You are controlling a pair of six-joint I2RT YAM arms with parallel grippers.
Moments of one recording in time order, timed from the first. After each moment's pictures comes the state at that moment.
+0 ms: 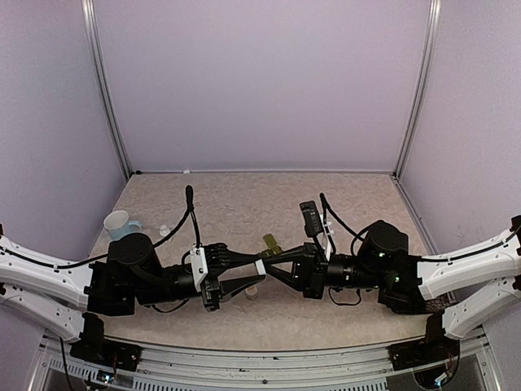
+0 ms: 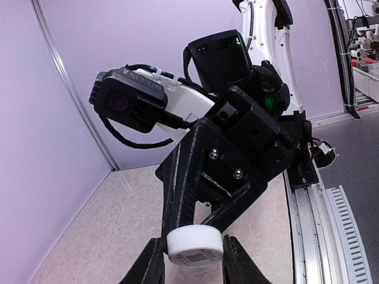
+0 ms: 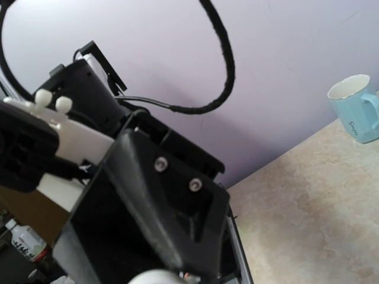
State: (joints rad) left arm -1.34 1.15 0.60 0.57 -0.03 0.37; right arm 1.21 1.28 0.59 0.81 -0.28 0.60
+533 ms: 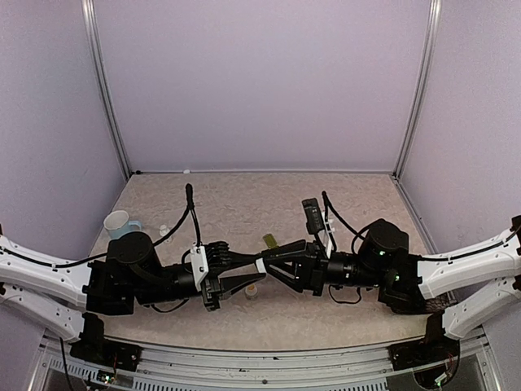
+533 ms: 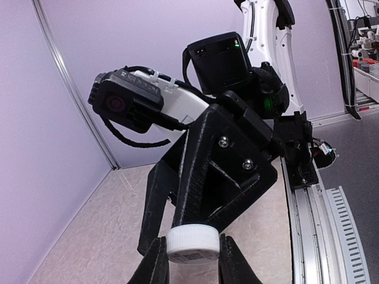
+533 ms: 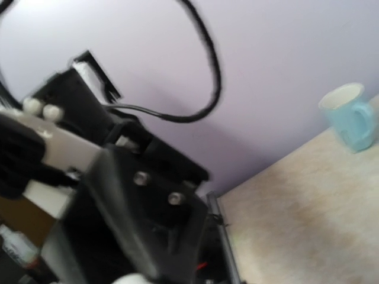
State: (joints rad) left arm -1.34 1.15 0.61 0.54 -0.05 0.36; right arm 1.21 1.28 0.59 0.82 -0.27 0.60
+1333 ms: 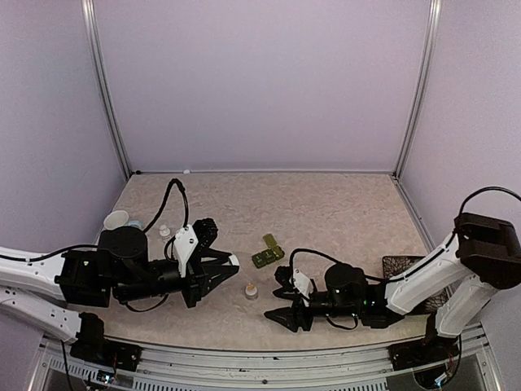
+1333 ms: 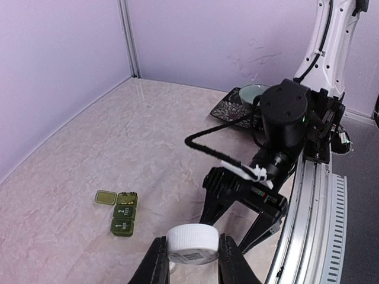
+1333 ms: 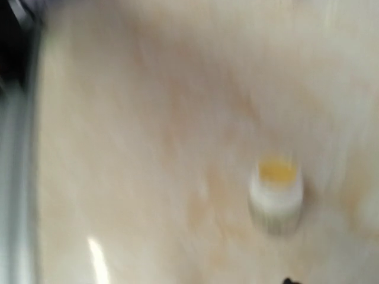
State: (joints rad) left arm -1.35 0.99 0.68 0.06 -0.26 0.00; right arm 1.20 1.57 0.43 0.79 -0.10 0.11
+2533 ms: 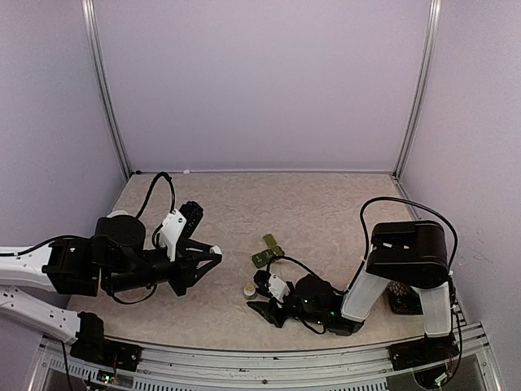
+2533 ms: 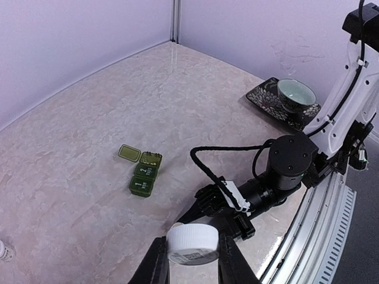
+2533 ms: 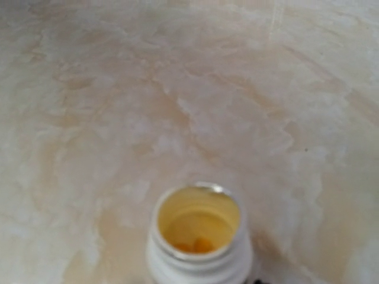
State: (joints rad) left arm -1.29 0.94 0.76 -0.22 -0.35 -0.24; right arm 1.19 2.12 0.62 1.17 0.08 0.03
